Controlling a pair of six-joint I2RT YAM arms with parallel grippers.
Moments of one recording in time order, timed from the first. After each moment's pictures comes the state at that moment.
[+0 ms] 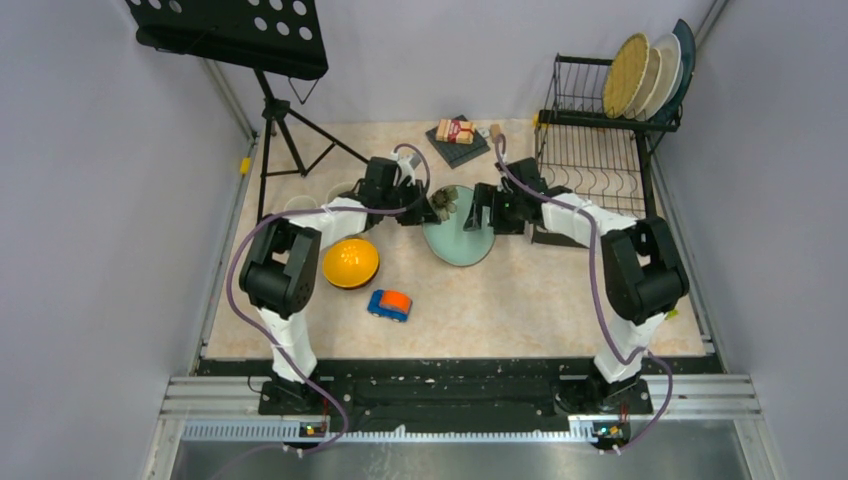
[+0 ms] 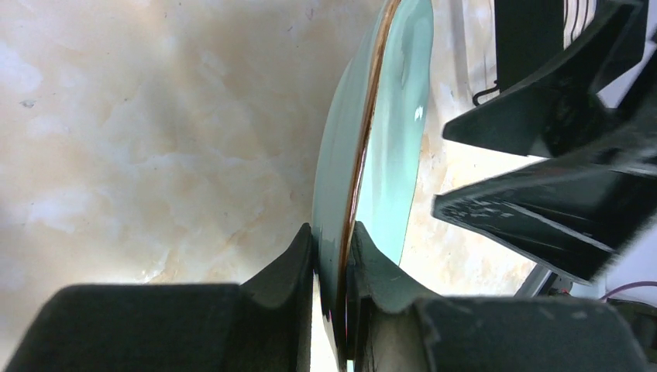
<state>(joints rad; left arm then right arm) -0.40 1.90 1.22 -0.01 0.52 -0.49 0.41 1.82 1.20 -0.29 -0.26 0.46</state>
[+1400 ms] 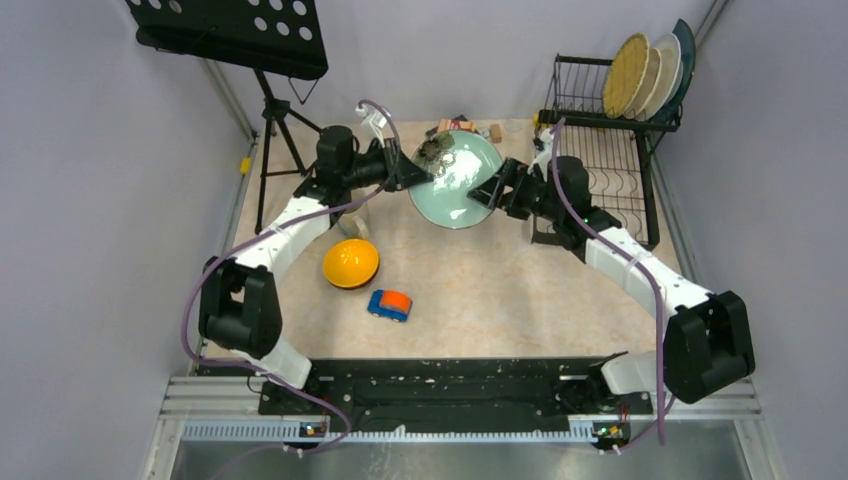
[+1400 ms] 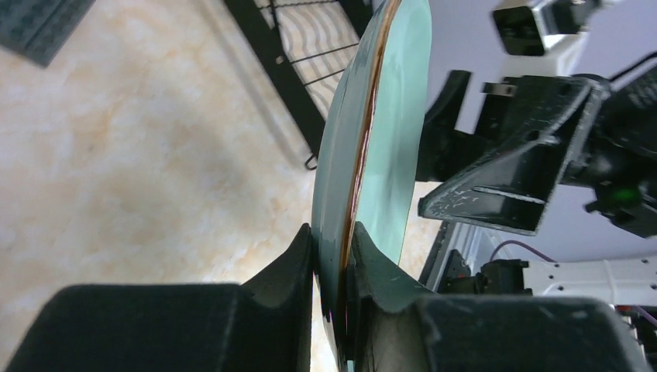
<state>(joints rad) -0.30 1.60 1.23 0.10 0.75 -0.57 0.40 1.34 0.97 0.00 -0.30 0.70</state>
